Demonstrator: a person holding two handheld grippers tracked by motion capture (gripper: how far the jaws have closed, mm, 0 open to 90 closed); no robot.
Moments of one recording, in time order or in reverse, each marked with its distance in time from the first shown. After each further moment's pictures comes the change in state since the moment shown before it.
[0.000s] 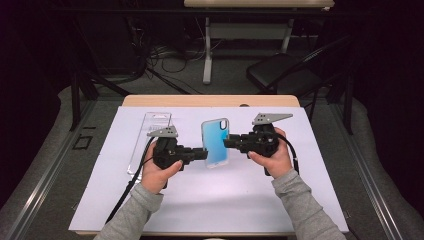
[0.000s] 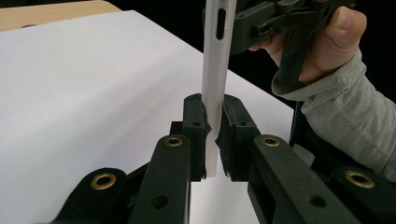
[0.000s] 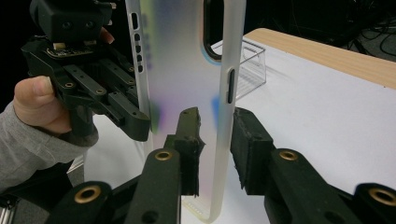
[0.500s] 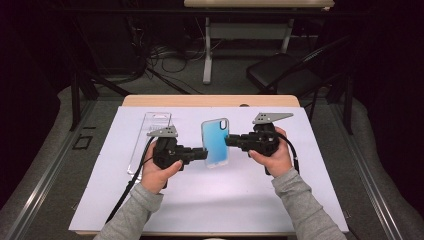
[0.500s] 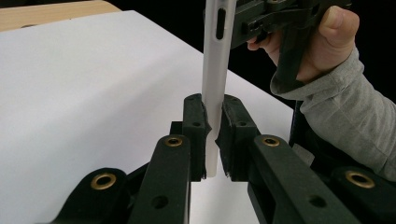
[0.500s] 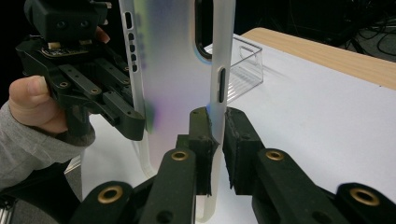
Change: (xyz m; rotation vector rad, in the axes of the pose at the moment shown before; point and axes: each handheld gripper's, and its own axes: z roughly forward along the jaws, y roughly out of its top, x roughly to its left) left arm 0.001 0.000 0.000 -0.001 0.001 0.001; right arm -0.003 0.000 -0.001 0.004 -0.006 0.005
